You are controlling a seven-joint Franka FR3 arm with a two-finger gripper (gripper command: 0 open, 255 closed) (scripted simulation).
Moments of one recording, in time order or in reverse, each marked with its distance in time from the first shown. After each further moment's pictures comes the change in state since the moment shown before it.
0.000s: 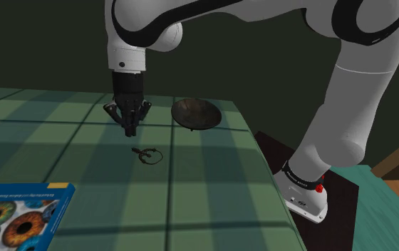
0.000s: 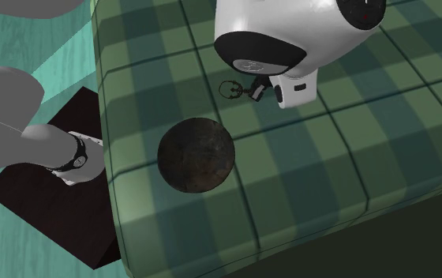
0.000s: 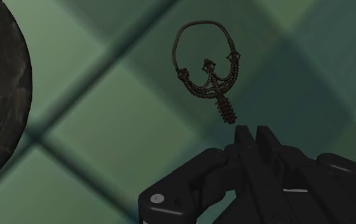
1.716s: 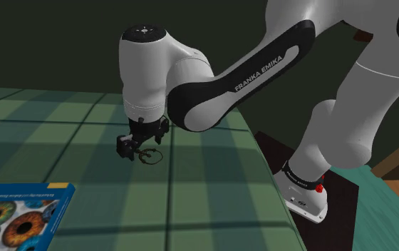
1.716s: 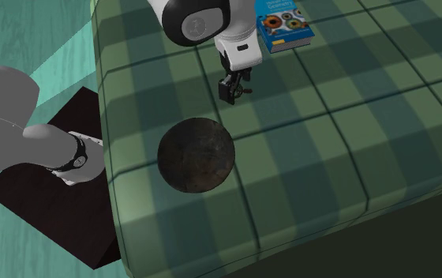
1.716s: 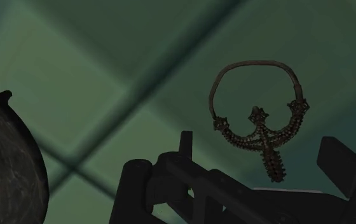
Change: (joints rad) arm 0.149 -0.194 0.052 -0.386 -0.525 0.393 0.473
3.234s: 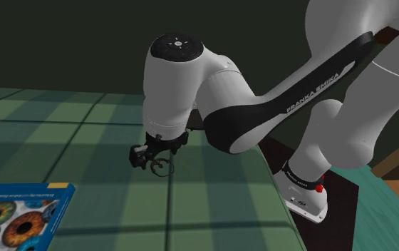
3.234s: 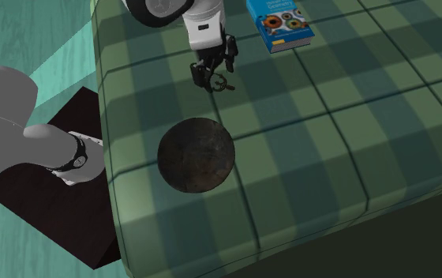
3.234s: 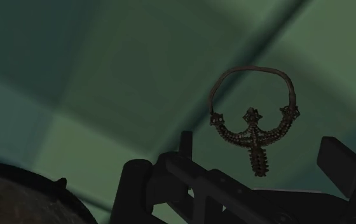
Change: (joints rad) arm 0.042 -0.158 0.065 -0.146 -0.033 0.010 0.313
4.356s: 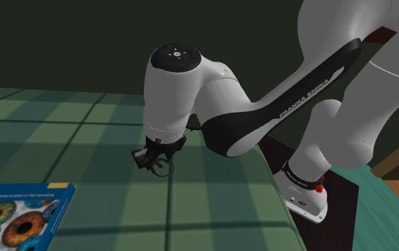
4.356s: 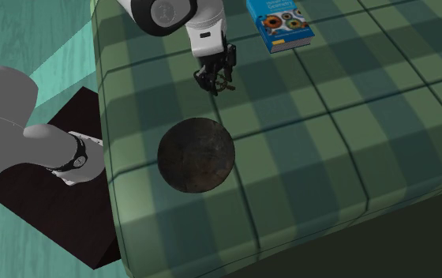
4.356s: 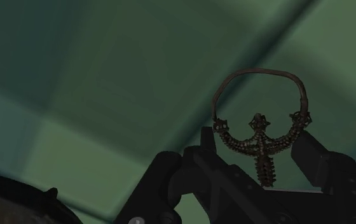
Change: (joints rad) arm -0.008 0.028 -0.001 -0.015 -0.032 0.041 0.023
